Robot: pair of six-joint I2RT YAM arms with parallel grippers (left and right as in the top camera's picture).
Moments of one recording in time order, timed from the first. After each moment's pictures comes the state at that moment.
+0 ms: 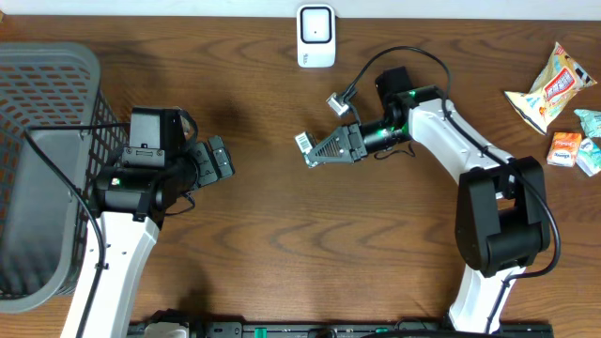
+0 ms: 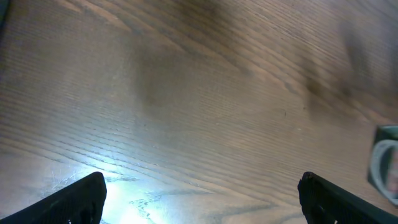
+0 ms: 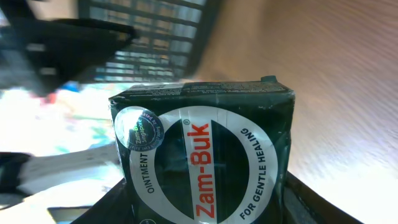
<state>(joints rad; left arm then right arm) -0.10 1.20 1.09 -0.92 0.10 -0.46 0.29 2.02 1.44 -0.91 -1.26 -0.19</state>
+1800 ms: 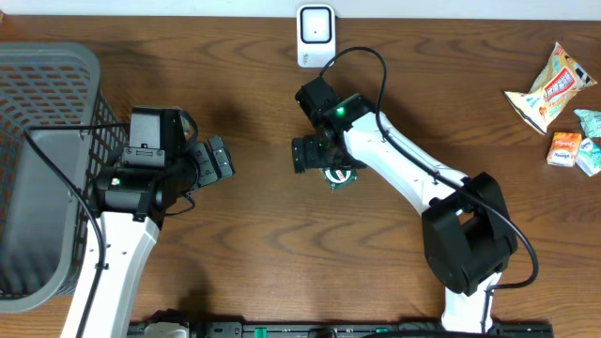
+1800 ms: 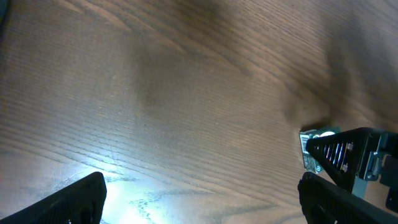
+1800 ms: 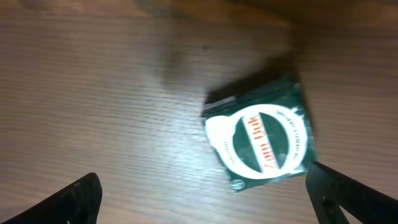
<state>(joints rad) -0.10 1.20 1.09 -0.92 0.10 -0.46 0.61 2.02 1.59 -0.97 -0.05 0.55</state>
